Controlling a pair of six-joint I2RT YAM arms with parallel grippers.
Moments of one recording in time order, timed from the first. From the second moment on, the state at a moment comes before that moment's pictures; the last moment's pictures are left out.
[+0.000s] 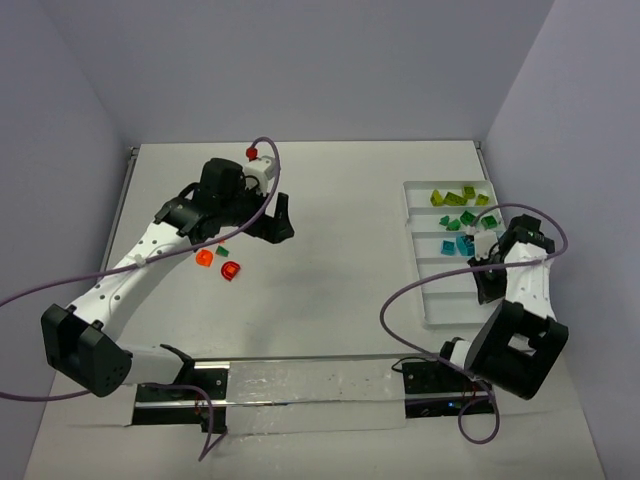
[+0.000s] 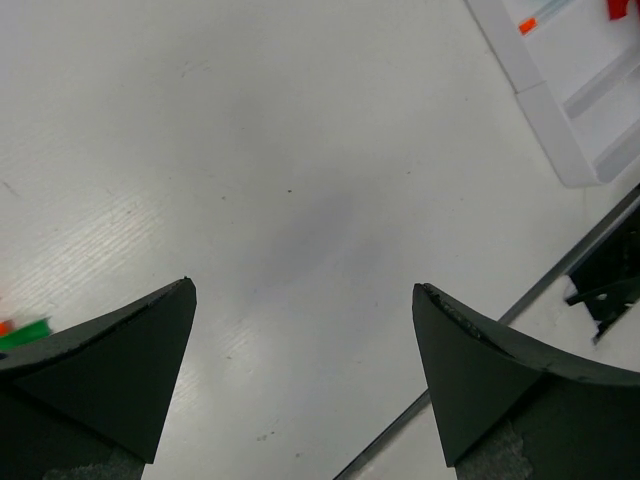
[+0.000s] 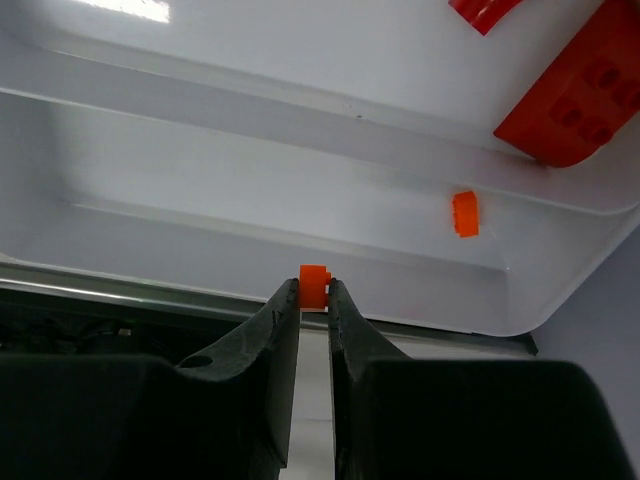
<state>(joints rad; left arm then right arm) -0.53 1.33 1.26 -0.62 0.28 -0.14 -0.51 1.24 0.87 -1.06 -0.10 -0.74</state>
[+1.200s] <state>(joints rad) -0.11 1.44 1.27 -0.72 0.28 -0.06 -0.60 1.45 1.01 -1.00 -0.04 -0.79</state>
